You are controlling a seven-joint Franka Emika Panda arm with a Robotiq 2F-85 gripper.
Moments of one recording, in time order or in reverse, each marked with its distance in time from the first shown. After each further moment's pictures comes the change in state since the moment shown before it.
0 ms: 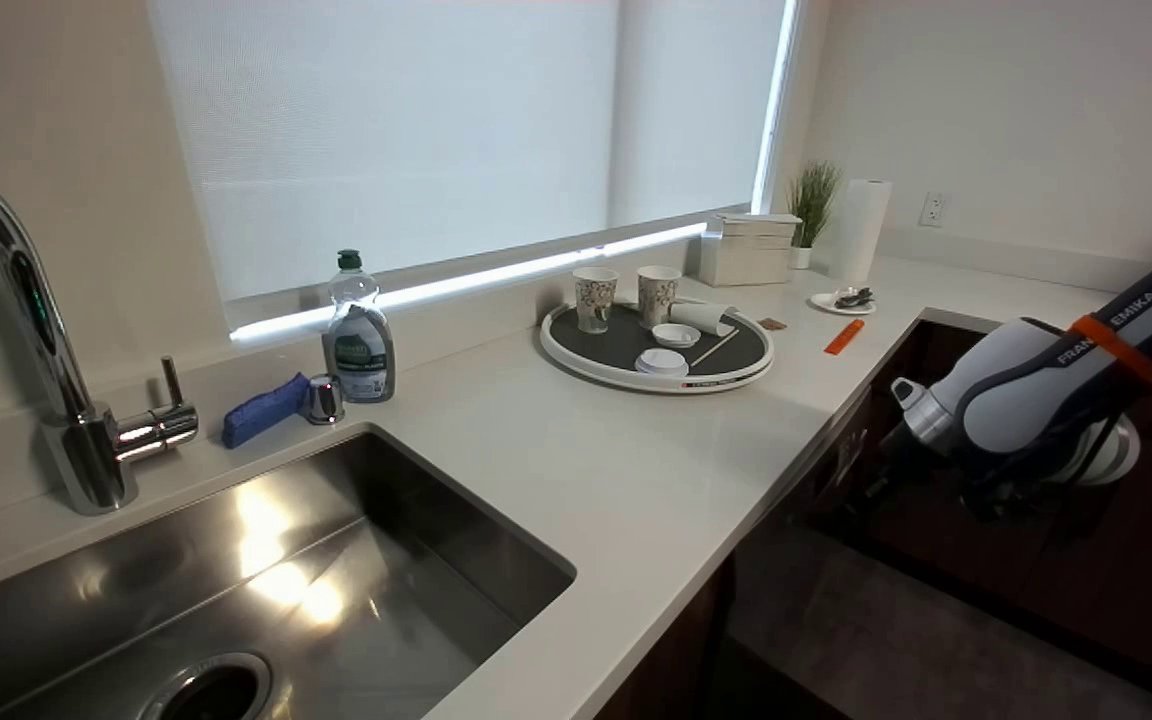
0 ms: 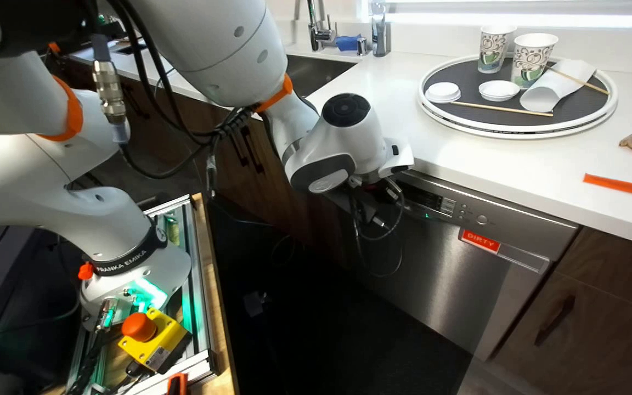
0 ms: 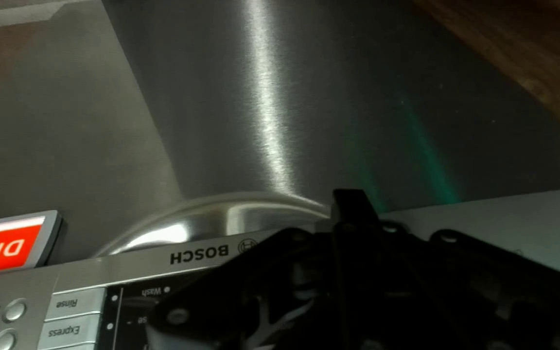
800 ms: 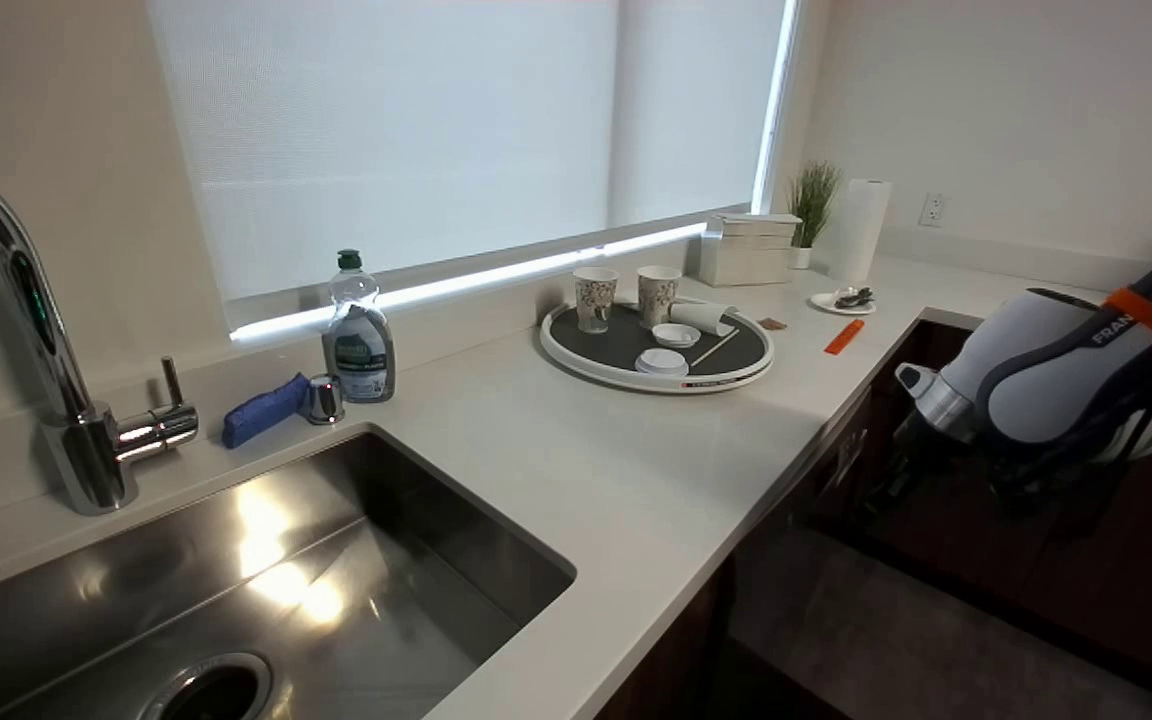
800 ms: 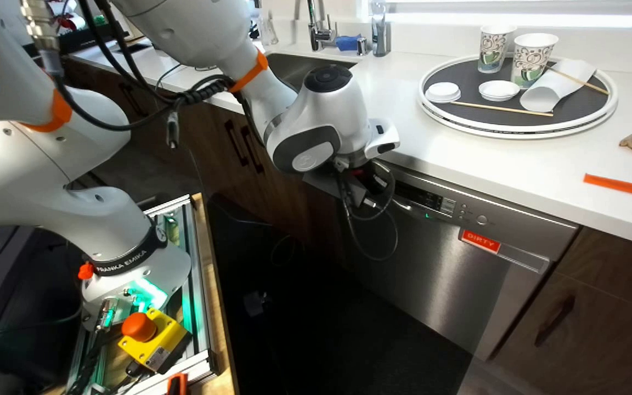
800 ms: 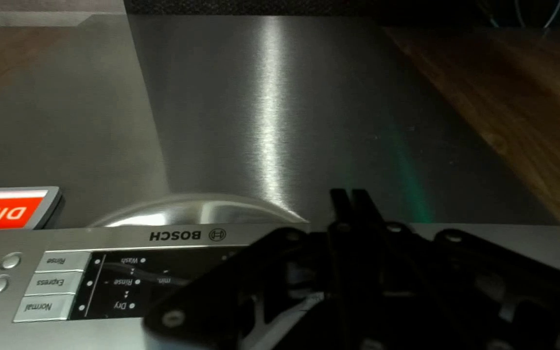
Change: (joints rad) arm -0.020 -0.183 0.058 -0.100 0.003 -0.086 -0.032
